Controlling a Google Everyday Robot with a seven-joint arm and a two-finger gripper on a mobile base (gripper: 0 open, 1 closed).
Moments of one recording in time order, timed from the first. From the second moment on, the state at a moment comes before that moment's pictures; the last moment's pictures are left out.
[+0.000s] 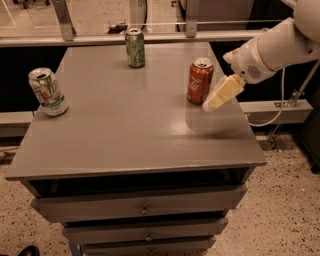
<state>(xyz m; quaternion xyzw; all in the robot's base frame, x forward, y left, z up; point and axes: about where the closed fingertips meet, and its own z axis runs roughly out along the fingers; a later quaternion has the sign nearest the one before) 0.609 -0.169 0.908 -0.51 0.78 0.10 0.35</state>
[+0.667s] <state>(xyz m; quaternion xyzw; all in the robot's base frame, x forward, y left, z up) 0.662 -0.145 0.900 -0.46 0.76 0.18 0.42</state>
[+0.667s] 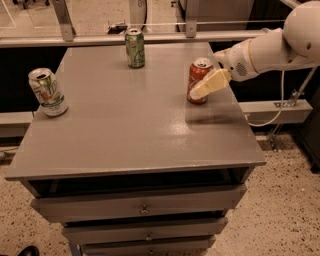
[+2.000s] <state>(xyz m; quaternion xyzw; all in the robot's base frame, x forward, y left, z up) 0.662 -0.145 0.925 -0.42 0.71 0.26 0.51</state>
